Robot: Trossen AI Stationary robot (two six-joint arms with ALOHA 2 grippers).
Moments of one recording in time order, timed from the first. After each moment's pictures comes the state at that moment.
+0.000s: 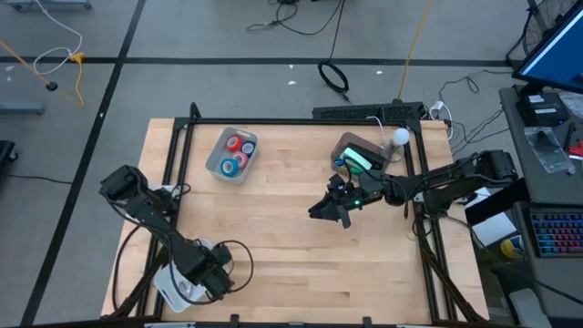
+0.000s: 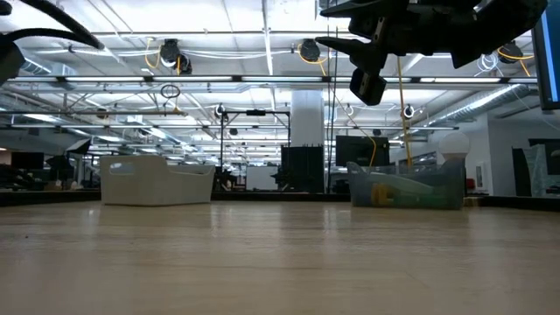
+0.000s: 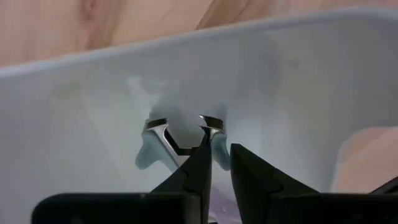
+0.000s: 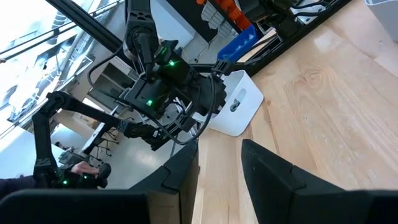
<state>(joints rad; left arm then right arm) -0.78 1.72 1.08 -0.99 0.20 -1.38 0.05 1.36 0.59 0.66 -0.27 0.80</state>
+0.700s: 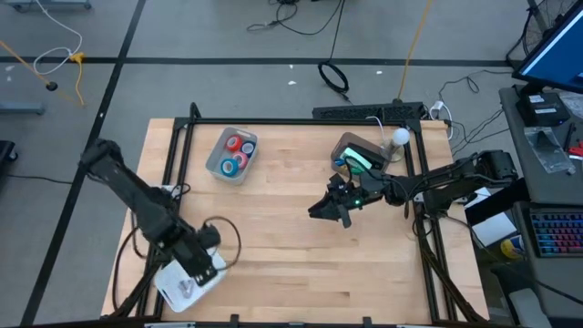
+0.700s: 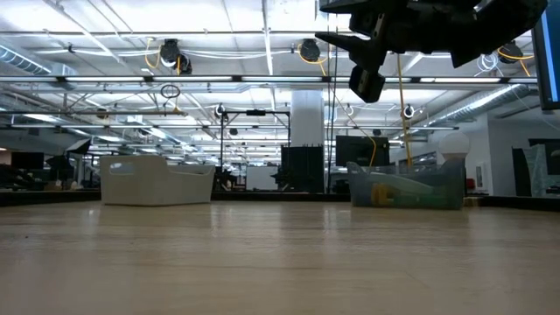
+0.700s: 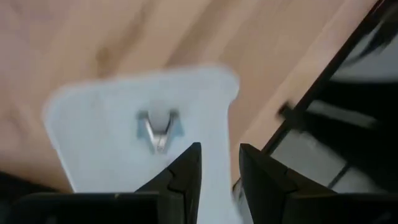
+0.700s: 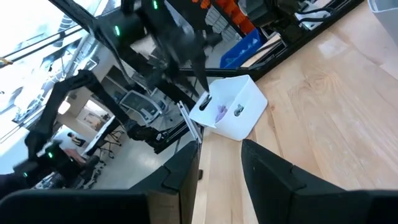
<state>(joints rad) -0.74 1.33 1.08 -0.99 0.09 -1.41 0.05 1.36 0.59 0.69 -0.27 0.80</state>
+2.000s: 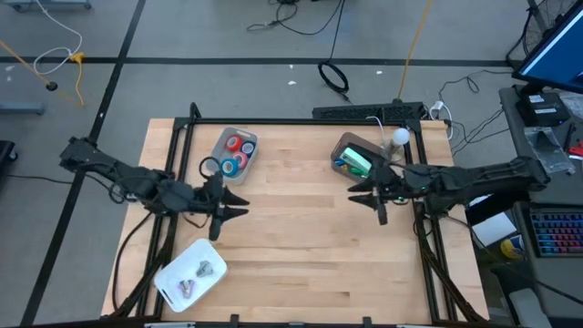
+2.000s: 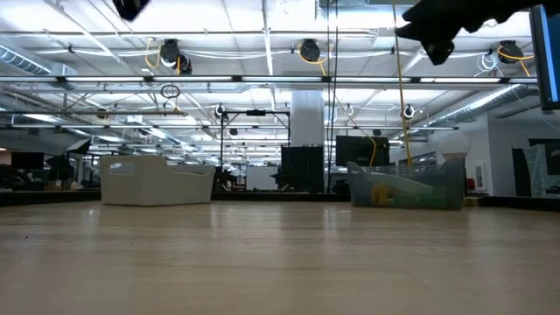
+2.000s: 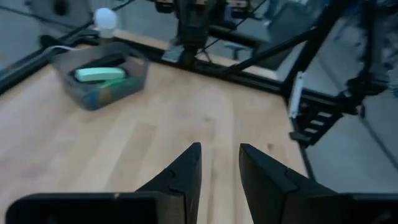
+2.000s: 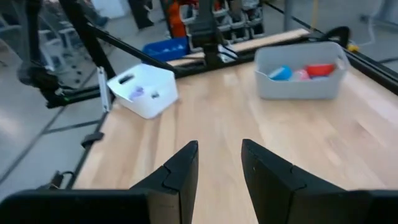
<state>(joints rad) -0.41 0.94 0.86 -0.28 -0.38 -0.41 0.12 0.74 0.59 -0.12 0.09 0.28</state>
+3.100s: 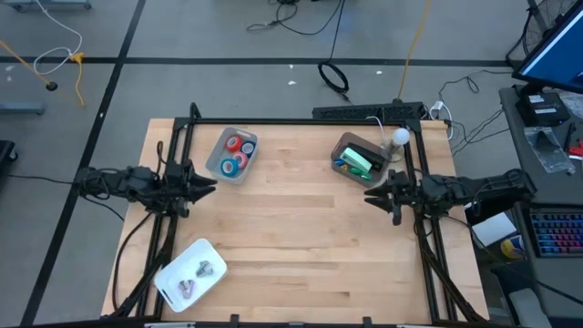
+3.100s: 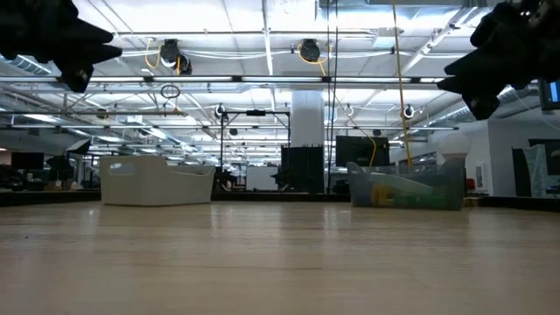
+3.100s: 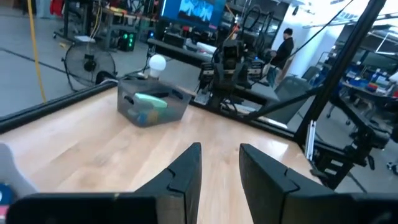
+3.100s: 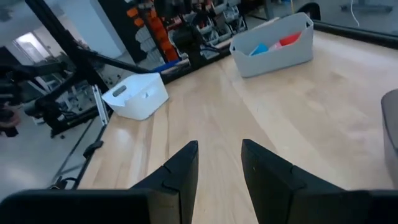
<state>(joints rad) -0.22 0.01 0.25 -0.27 -0.31 -0.32 0.16 0.23 0.20 -0.16 0.18 0.47</state>
